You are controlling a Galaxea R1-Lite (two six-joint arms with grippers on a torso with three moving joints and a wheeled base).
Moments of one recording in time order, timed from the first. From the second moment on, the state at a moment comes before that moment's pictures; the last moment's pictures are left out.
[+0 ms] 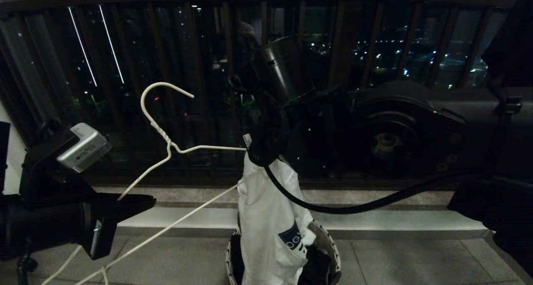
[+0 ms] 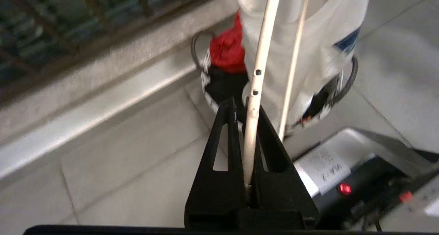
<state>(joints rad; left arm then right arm) -0.29 1.16 -0.75 0.07 -0.26 0.20 0.92 2.04 -1.87 0.27 -0.67 0.02</state>
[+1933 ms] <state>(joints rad) -0.42 1.56 -0.43 -1.20 -0.20 -0.04 1.09 2.11 -1.95 0.08 -0.62 0.00</state>
